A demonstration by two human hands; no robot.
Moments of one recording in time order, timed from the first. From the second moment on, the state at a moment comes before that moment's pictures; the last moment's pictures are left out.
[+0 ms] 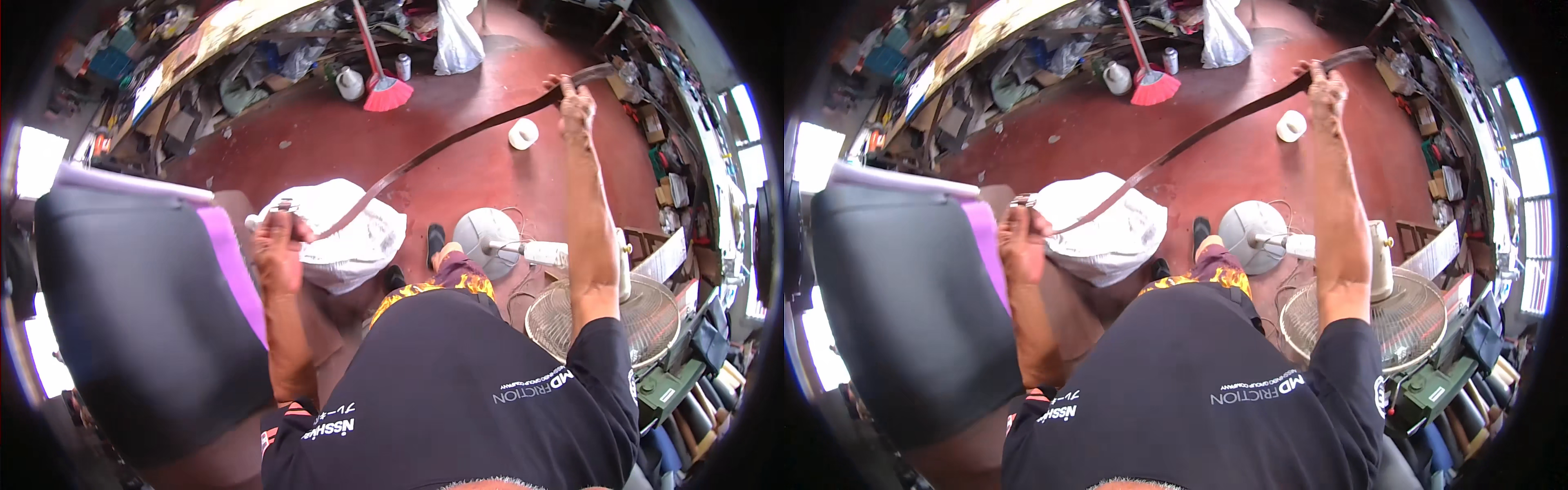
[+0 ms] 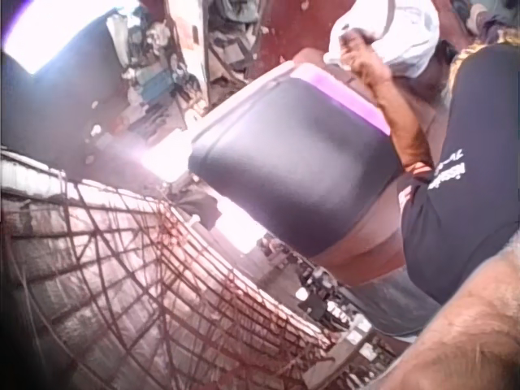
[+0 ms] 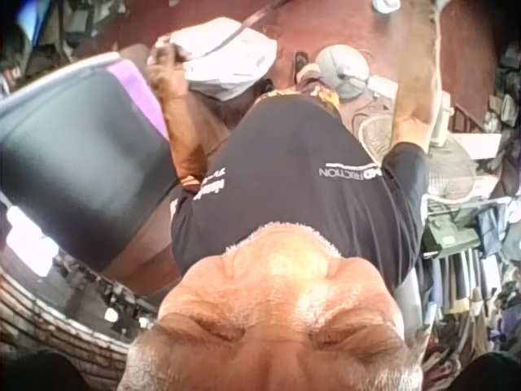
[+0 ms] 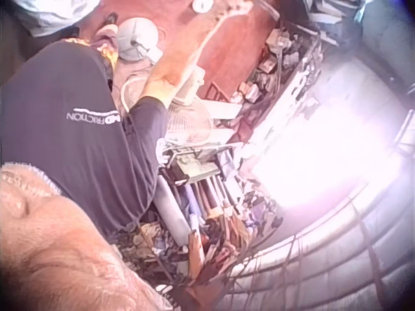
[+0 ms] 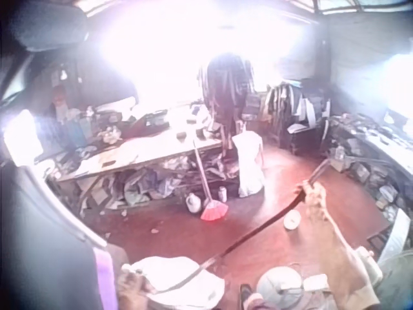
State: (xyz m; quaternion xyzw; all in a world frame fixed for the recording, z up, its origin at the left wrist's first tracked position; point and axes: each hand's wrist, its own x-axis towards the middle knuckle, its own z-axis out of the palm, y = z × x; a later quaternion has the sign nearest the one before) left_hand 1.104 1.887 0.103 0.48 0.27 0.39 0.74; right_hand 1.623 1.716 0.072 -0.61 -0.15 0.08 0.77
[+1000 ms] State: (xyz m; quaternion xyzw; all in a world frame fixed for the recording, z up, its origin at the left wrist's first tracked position) left_hand 1.818 2.326 0.042 0.48 0.20 0.31 0.79; right_hand 2.058 1.321 -0.083 -0.57 0.35 -0.27 0.70
